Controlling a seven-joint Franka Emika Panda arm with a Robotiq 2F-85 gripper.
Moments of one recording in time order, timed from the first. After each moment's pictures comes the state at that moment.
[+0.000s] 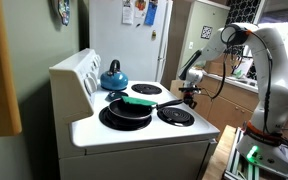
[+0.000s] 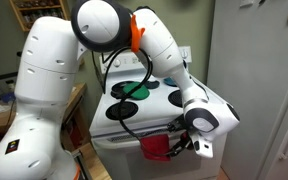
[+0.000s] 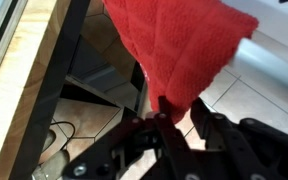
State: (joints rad) arm -0.22 0.49 -0.24 -2.12 0.48 1.94 0.65
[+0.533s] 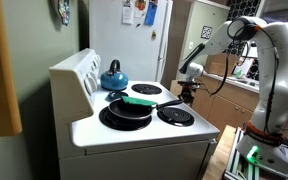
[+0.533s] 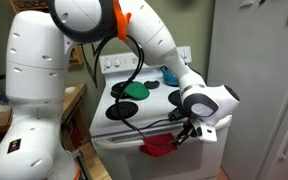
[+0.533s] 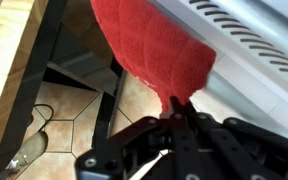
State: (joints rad) arm -0.19 0.37 -0.24 -2.14 0.47 2.00 0.65
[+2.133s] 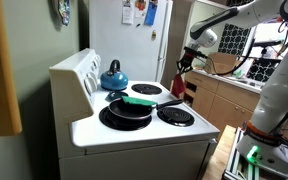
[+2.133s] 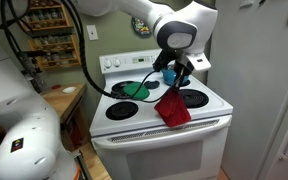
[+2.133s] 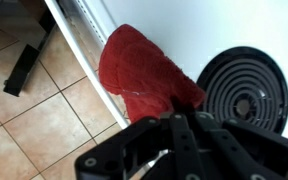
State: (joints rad) arm -0.15 -0.17 -0.15 -2.21 0.42 2.01 0.58
